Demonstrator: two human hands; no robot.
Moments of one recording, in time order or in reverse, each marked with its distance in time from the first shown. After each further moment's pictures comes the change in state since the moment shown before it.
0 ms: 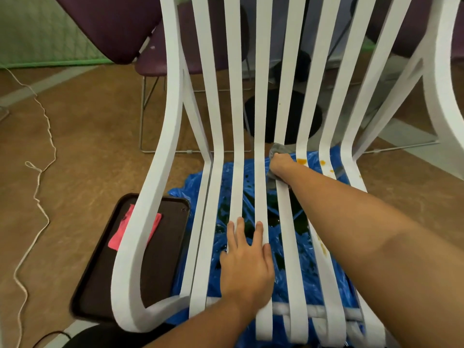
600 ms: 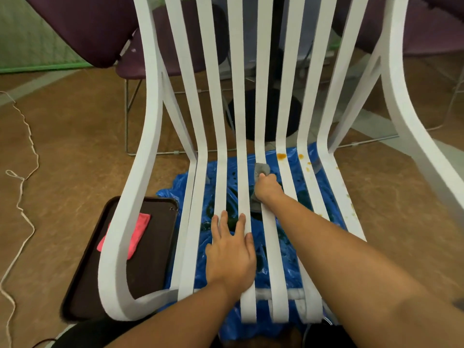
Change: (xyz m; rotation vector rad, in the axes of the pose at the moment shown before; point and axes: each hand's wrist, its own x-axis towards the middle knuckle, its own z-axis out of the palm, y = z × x) left_hand 0.001 -0.001 0.002 0.019 0.059 0.003; right_hand -0.076 0.035 0.051 0.395 0.100 0.050
